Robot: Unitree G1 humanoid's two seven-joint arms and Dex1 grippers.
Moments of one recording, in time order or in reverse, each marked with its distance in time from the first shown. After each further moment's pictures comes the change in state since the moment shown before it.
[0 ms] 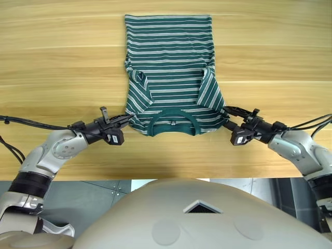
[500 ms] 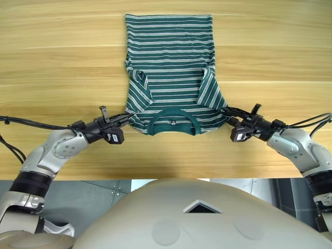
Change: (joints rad) left arm 0.001 -0.006 0.003 0.010 0.000 -0.006 0.020; right arm -0.027 0.020 0.005 0.069 -0.009 -0.007 -0.017
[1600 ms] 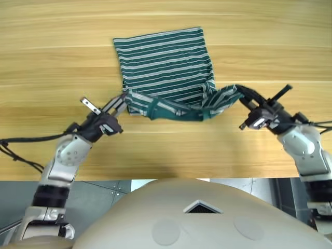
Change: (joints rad) left arm 0.041 -0.262 0.181 -0.133 -0.197 0.046 0.125; right arm -0.010 0.143 -0.193 -0.153 0.269 0.051 0.005
